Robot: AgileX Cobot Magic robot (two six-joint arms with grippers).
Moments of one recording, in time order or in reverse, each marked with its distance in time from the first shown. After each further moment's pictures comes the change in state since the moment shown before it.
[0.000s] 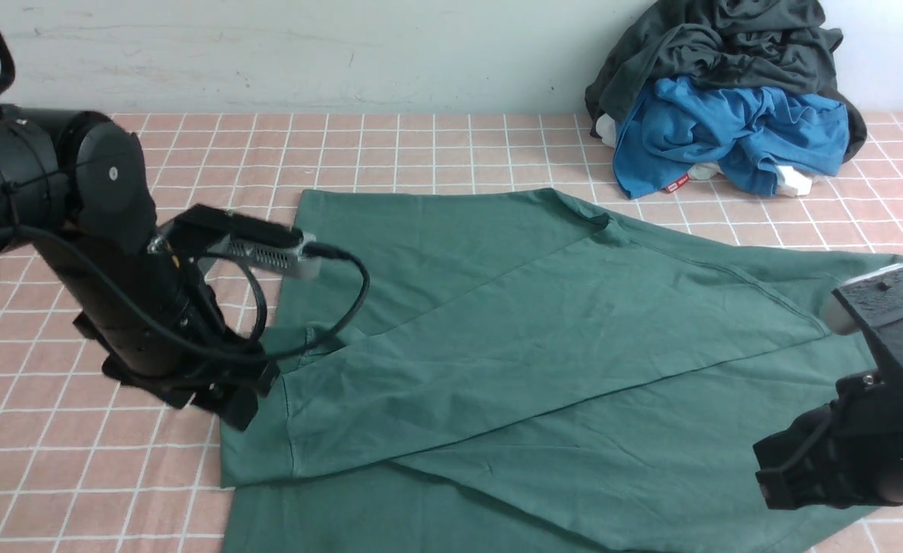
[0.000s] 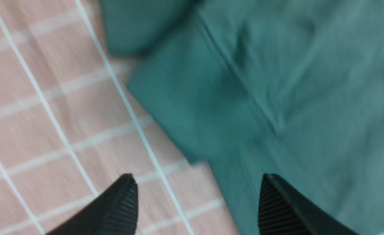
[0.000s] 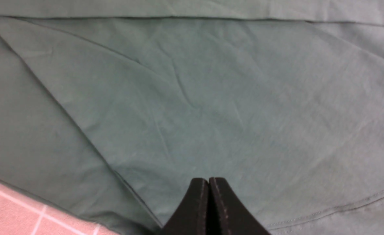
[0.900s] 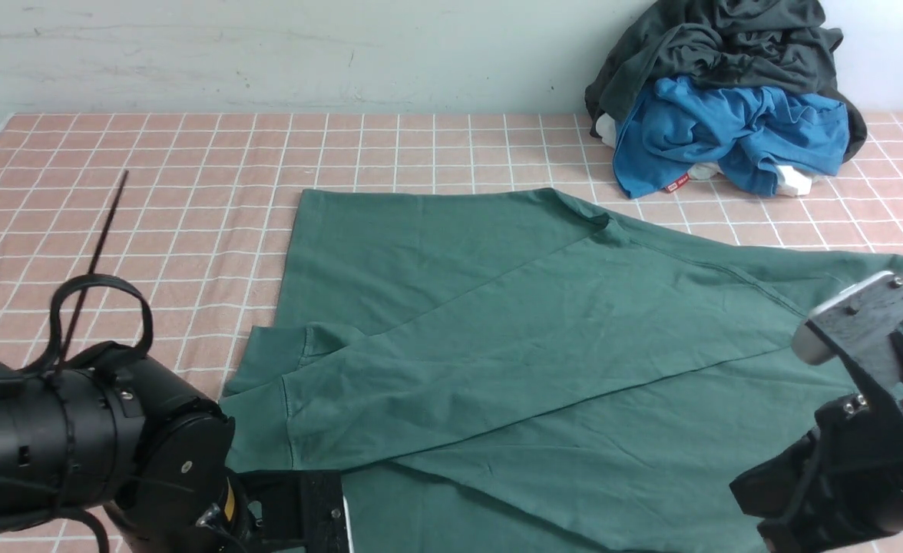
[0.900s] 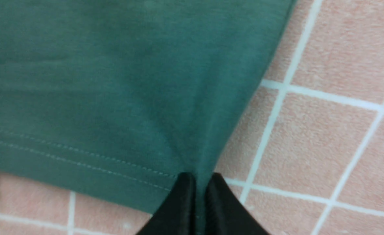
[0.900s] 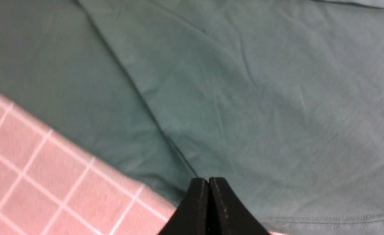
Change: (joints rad) right arm 0.000 -0.013 -0.001 0.178 0.111 -0.317; left arm -0.333 -0.120 0.397 0.156 -0.192 0.513
